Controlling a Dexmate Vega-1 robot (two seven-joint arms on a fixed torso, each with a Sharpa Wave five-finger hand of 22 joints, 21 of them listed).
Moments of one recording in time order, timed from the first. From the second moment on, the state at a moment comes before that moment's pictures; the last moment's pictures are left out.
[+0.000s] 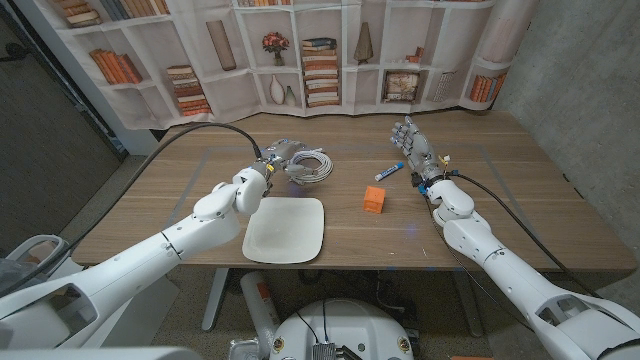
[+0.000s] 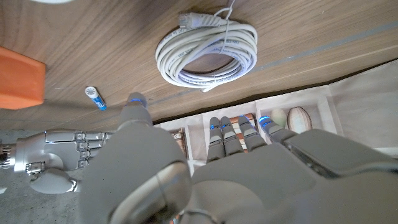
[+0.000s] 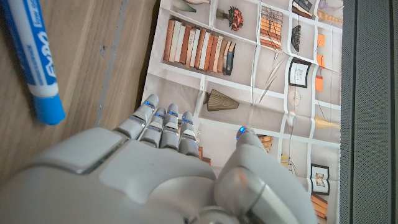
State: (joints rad) left arm 0.75 0.79 0.73 -1.86 0.57 0.45 0.03; left_hand 0.65 -0.12 0.15 -0.13 0.37 0.16 0.00 0.22 0.19 0.14 -0.09 0.21 0.18 0.04 -0.04 0.19 0.17 -0.06 -0.02 0.20 0.17; right arm -0.82 -0.41 -0.41 -1.26 0.63 0.37 0.03; right_hand 0.22 0.04 0.26 -0.03 0.19 0.23 0.07 0.20 0.18 0.26 0.10 0.23 0.18 0.14 0.04 0.20 0.19 0.19 -0.04 0.33 0.18
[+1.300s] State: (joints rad) left arm 0.70 0.75 0.77 -1.79 0.54 0.40 0.00; left_hand 0.75 -0.10 0.13 -0.13 0.39 0.23 0.02 0.22 0.19 0.19 -0.06 0.21 0.19 0.11 -0.04 0.19 0.17 0.12 -0.04 0.23 0.17; right arm -0.81 -0.40 -0.41 -1.24 0.64 0.37 0.03; right_hand 0.22 0.04 0.25 -0.04 0.19 0.23 0.07 0.20 0.18 0.26 0.10 0.22 0.18 0.14 0.04 0.20 0.19 0.19 -0.04 0.33 0.18
